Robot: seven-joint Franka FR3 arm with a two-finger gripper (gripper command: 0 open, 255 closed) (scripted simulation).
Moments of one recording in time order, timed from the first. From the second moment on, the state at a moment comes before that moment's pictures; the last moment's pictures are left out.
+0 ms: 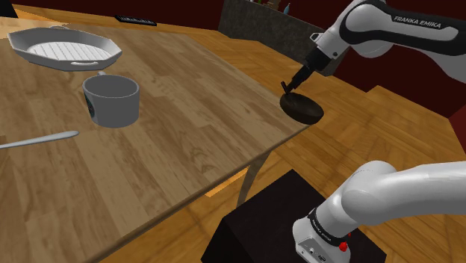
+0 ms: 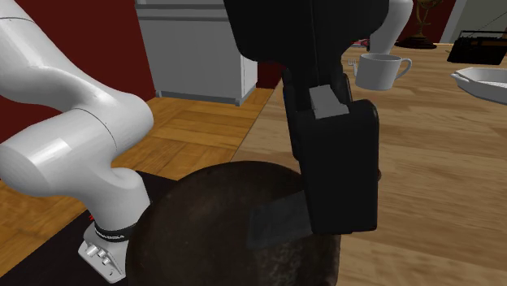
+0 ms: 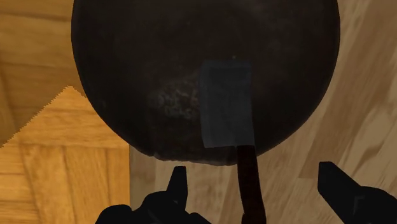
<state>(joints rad) 0.00 -0.63 -0.25 -2.34 0.07 1.90 -0.49</state>
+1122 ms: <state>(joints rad) 0.00 -0.62 -0.25 -2.38 0.08 1.96 -0.49</state>
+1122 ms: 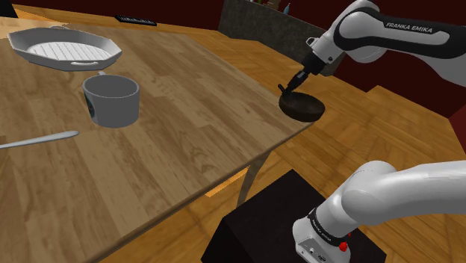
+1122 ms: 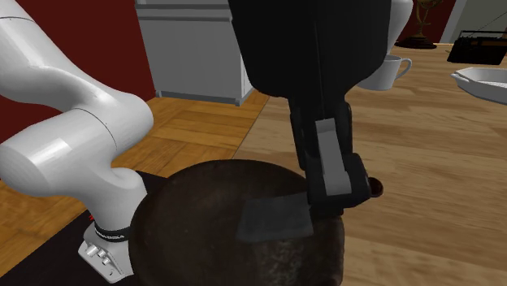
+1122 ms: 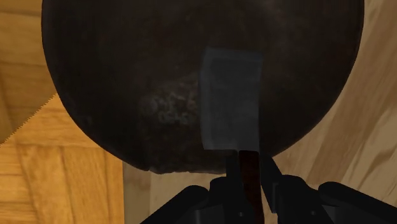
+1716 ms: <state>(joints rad) 0.01 -0.61 -0.25 -2.31 0.08 1.89 -0.48</state>
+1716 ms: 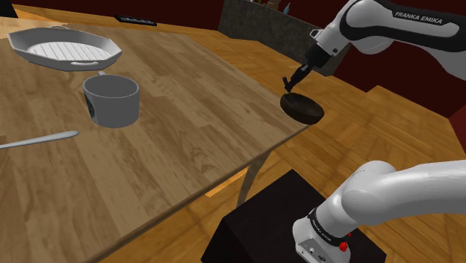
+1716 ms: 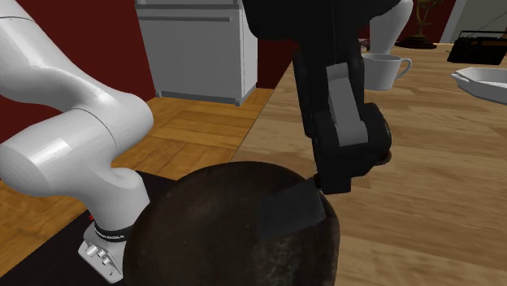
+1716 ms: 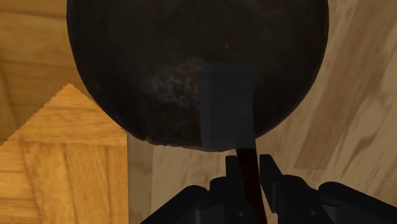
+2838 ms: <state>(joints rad) 0.00 -0.63 -0.25 -2.10 0.07 1.67 -0.47</state>
